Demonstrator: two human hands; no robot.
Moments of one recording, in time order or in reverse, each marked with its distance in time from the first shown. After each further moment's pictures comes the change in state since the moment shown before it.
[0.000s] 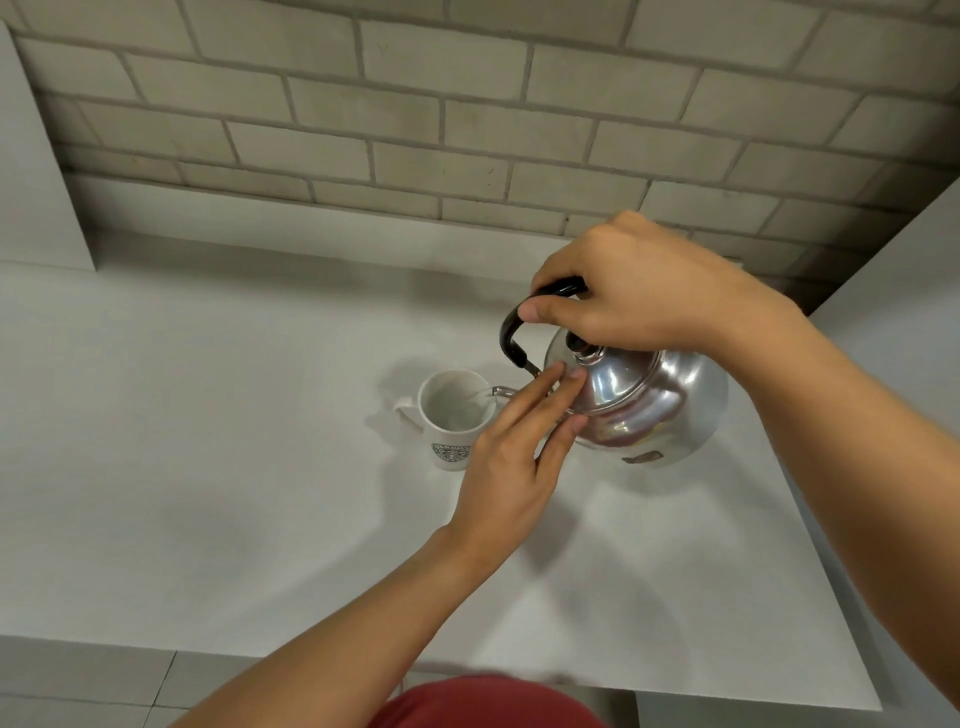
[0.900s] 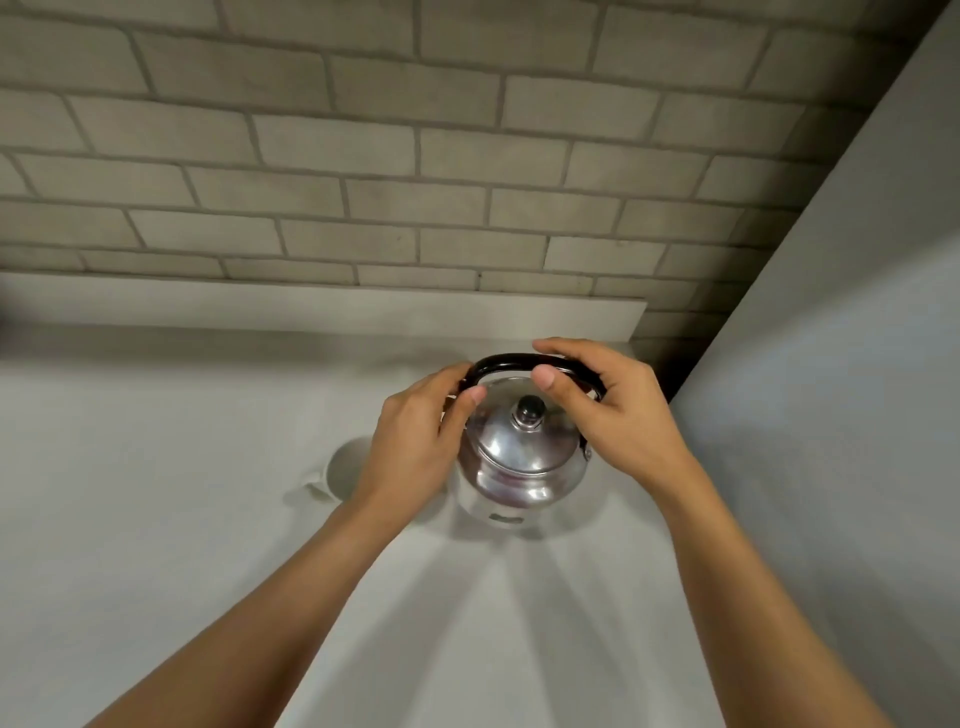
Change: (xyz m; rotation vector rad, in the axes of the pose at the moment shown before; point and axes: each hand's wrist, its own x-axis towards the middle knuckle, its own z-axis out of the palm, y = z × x) left_hand 0.084 0.026 -0.008 0.240 -0.112 -0.082; right_hand -0.088 0.078 0.080 0.660 0.574 0.314
